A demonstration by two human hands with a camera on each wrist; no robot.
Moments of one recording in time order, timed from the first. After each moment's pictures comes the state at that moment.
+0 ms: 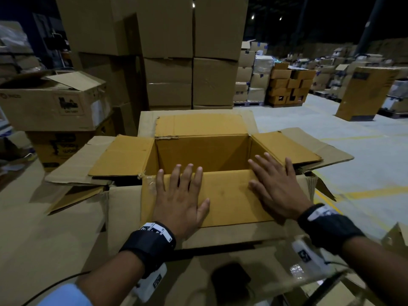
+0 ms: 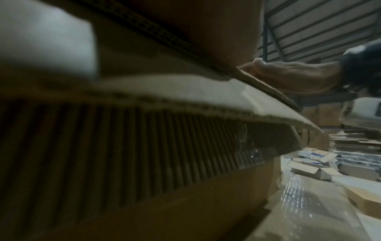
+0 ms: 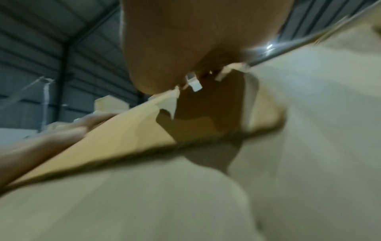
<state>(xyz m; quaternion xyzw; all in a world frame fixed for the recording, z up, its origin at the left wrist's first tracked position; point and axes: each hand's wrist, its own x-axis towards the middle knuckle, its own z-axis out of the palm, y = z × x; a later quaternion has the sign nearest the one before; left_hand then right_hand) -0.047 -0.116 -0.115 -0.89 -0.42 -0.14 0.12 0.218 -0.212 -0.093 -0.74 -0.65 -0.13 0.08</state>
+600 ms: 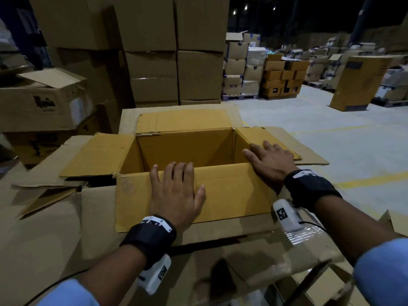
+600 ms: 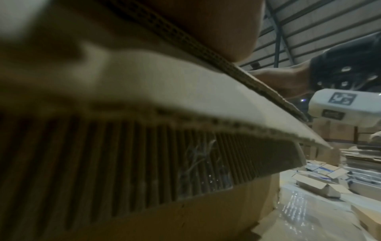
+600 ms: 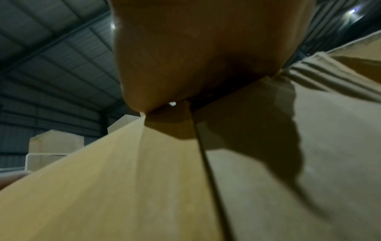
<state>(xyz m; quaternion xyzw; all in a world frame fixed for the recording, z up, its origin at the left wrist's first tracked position) 0.002 -0.129 -0.110 -0.87 -0.44 -0.18 0.13 0.285 -0.181 -0.071 -0.84 -0.54 -0.02 0.08</state>
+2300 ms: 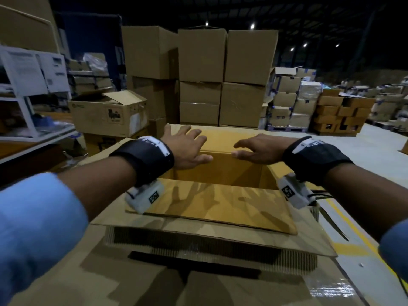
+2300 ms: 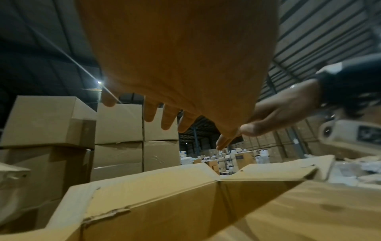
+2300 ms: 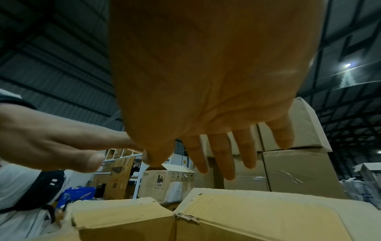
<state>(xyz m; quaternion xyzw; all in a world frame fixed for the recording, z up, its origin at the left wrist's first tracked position) -0.004 -0.117 0.057 -0.86 -0.49 0.04 0.14 0.220 -0.147 0.067 -0.65 -0.76 0.00 -0.06</state>
